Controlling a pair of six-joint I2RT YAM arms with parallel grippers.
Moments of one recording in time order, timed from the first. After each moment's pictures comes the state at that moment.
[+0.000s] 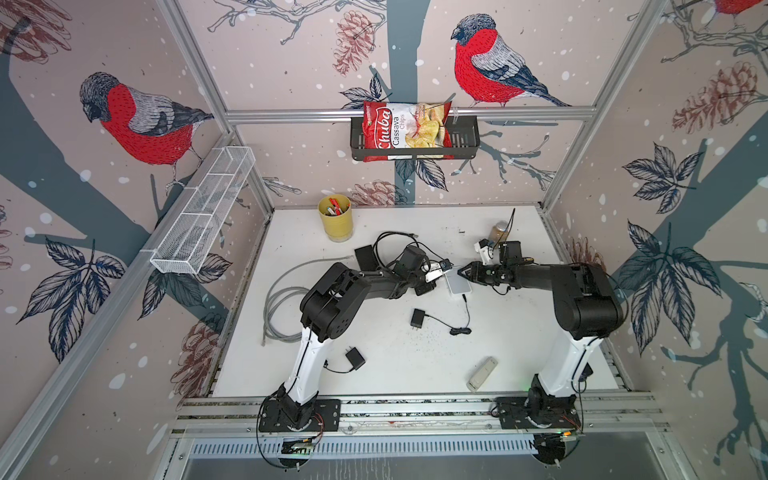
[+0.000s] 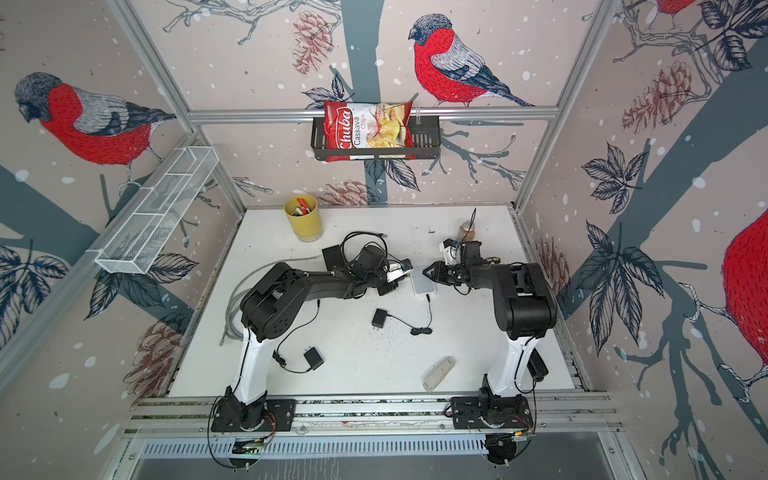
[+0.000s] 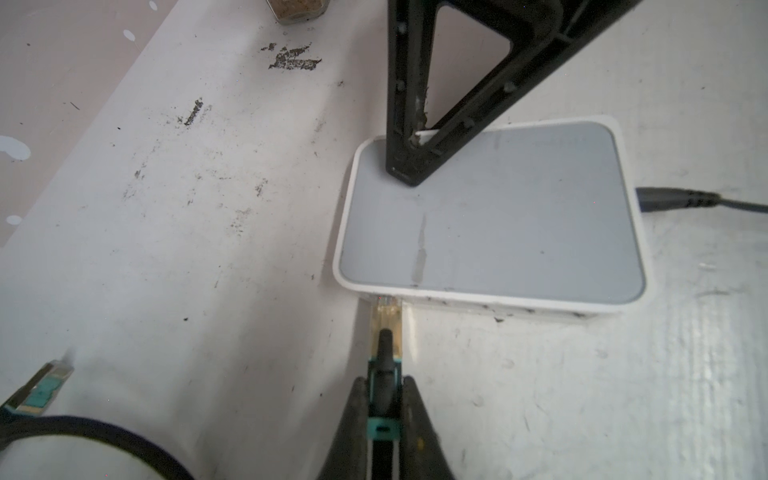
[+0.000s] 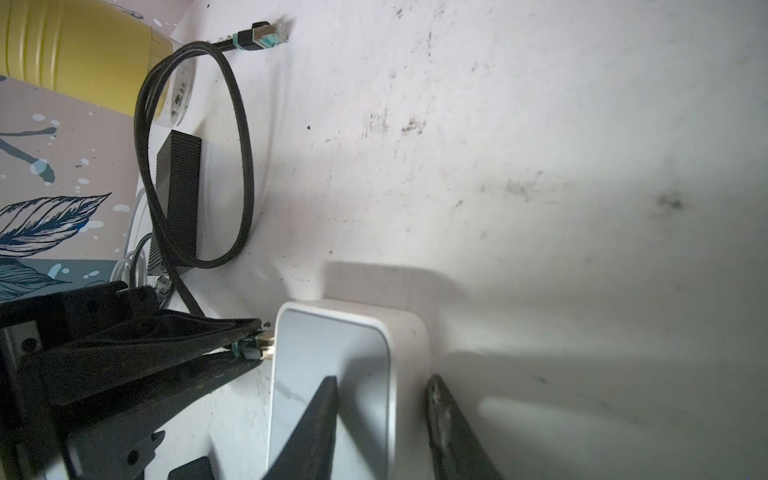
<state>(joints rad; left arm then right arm) -0.70 2.15 1.28 0.21 0.29 0.58 0.12 1.91 0.93 0.03 -0.68 0.23</state>
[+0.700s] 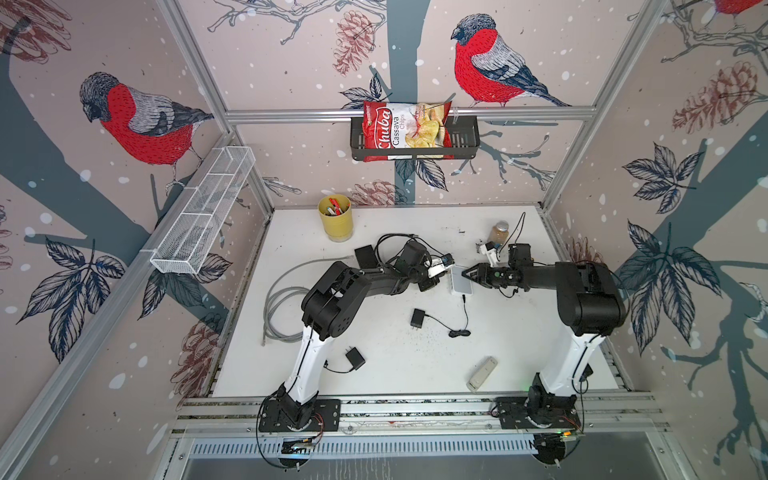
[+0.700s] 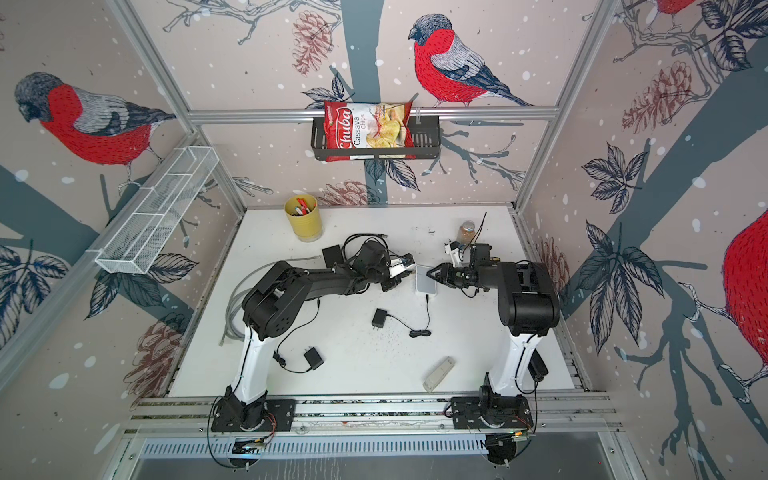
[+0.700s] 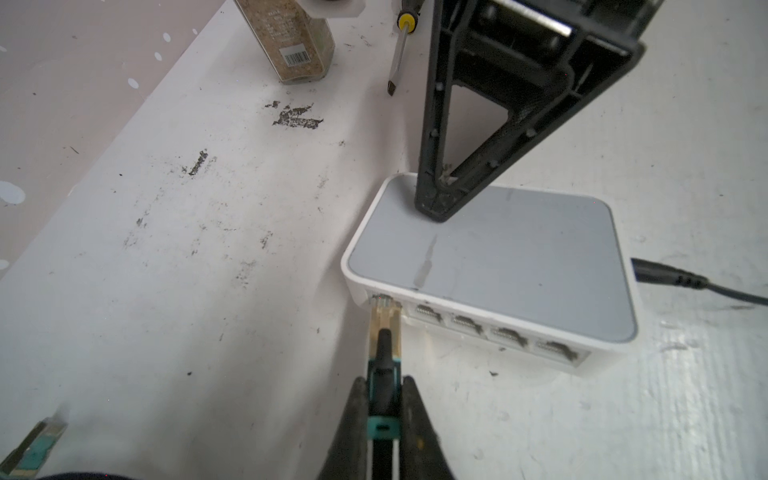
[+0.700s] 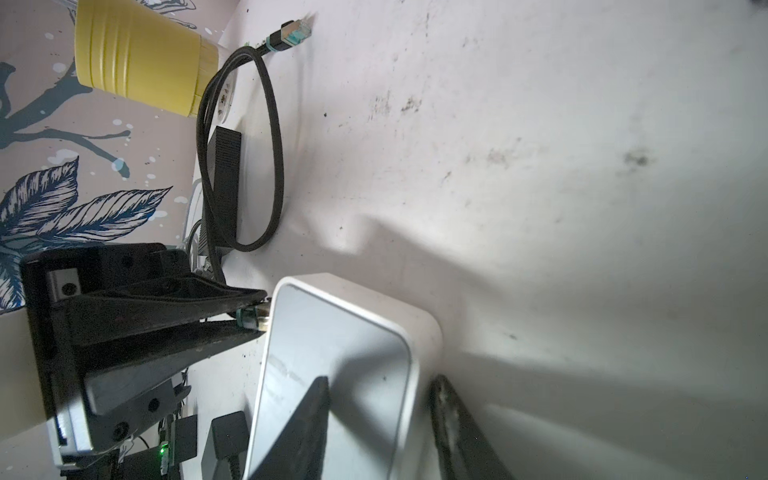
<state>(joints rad) -0.70 2.17 1.35 0.20 0.38 0.56 0.04 1.94 0.93 0.02 -0.85 0.19</state>
